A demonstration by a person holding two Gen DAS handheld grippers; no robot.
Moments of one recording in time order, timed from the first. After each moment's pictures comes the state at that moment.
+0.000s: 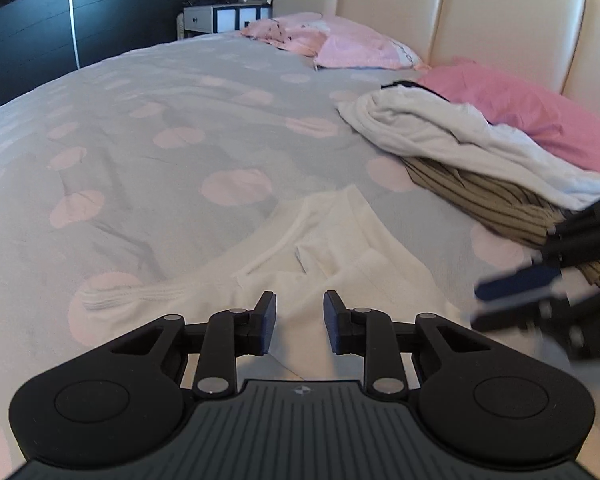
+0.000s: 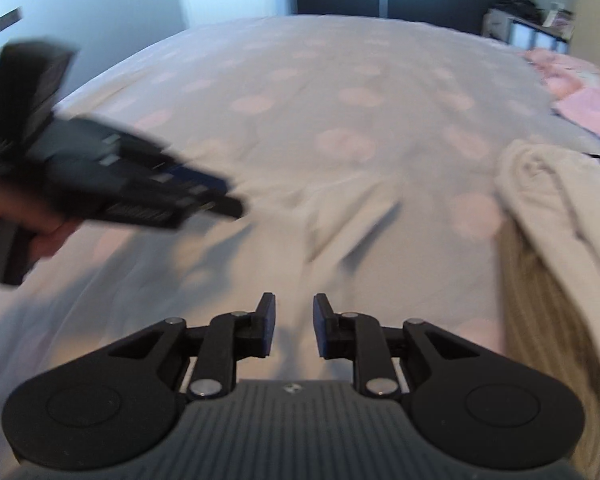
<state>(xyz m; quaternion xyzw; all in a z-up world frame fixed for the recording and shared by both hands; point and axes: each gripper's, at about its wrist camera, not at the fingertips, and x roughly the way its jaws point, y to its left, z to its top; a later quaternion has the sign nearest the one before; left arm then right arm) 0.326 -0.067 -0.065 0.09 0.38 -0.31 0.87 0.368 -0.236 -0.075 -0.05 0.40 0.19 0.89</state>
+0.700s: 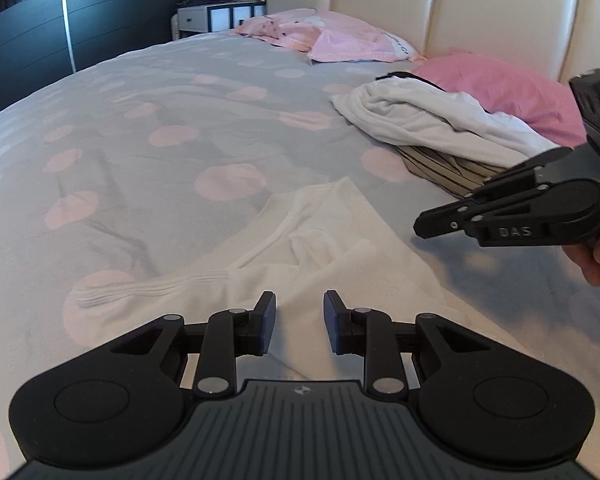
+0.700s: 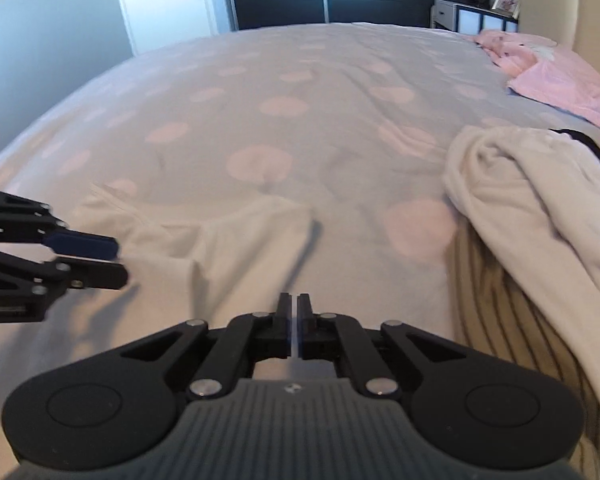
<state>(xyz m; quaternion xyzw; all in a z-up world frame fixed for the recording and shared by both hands) 0.322 -0.068 -0.070 0.11 0.38 -0.30 0.87 0.413 -0.261 -0.096 0.00 0.39 0.17 0.90</state>
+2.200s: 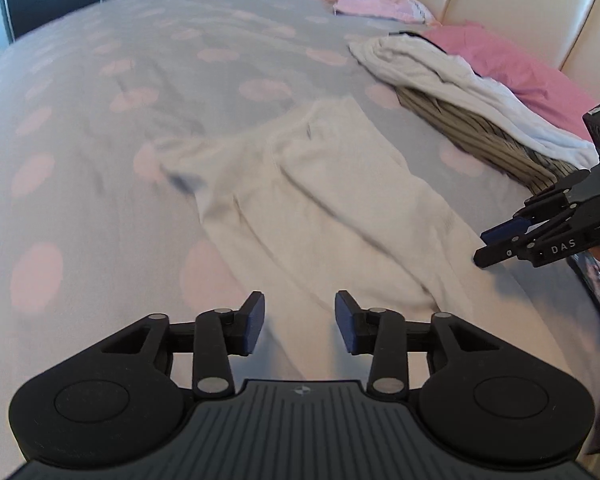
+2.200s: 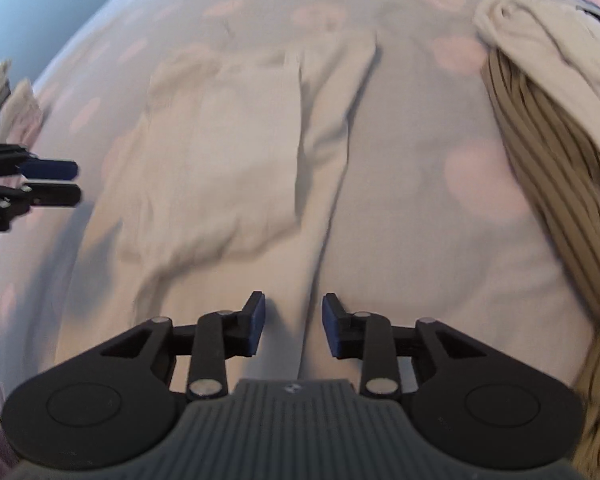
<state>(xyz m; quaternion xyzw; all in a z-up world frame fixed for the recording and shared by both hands) 0.226 0.015 -0.036 0.07 0.50 -0.28 0.82 0.305 -0.259 -0.094 0.01 0.58 0.20 0.79</state>
